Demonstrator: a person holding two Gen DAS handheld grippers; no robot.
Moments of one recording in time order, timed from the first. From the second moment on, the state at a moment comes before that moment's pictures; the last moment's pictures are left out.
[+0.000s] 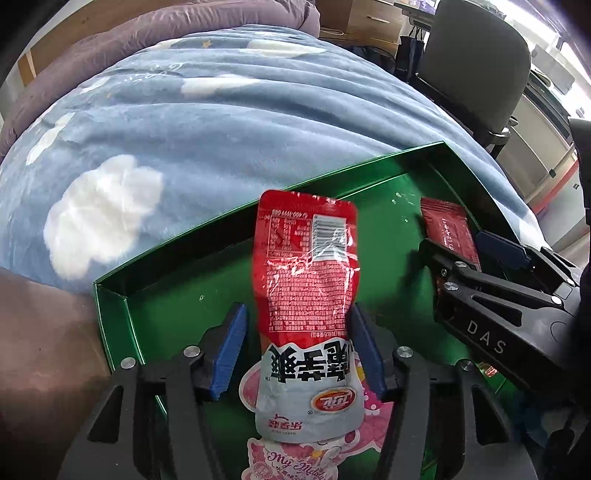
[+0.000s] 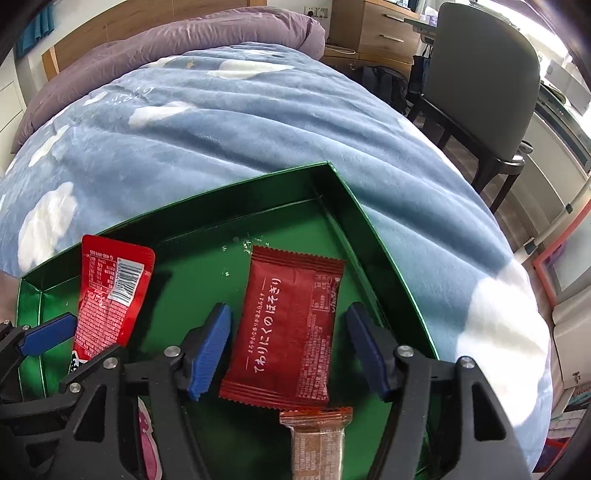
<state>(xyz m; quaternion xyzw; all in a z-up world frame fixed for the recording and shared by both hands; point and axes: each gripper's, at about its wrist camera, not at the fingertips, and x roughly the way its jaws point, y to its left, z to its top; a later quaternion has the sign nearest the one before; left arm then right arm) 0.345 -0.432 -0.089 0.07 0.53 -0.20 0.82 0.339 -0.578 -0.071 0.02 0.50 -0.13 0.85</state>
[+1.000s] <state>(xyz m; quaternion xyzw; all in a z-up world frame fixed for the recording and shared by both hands) 0.265 -0.416 0.008 0.09 0.48 -0.32 0.81 0.223 -0.565 0.036 0.02 0.47 -0.24 0.85</state>
